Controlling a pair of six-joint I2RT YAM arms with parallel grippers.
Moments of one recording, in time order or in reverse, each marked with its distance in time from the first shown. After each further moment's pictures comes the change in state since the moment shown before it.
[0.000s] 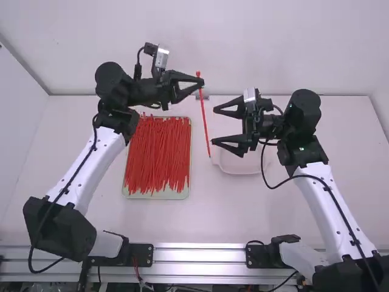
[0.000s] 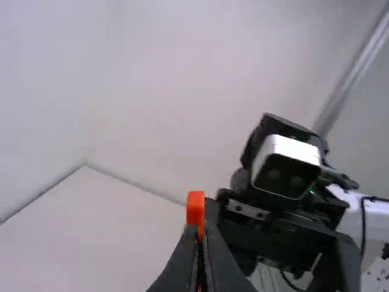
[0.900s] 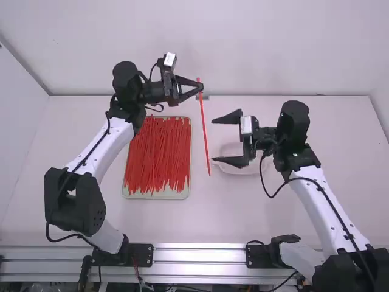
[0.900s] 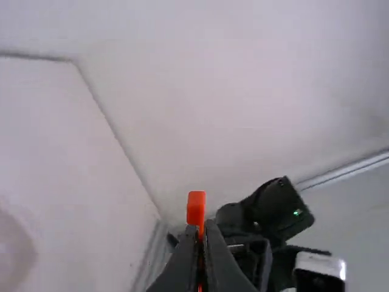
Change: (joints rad) left arm 0.039 0.177 0.001 -0.024 0.034 -0.597; right arm 0.000 -0.002 -0.138 -0.016 -0.068 -0.586
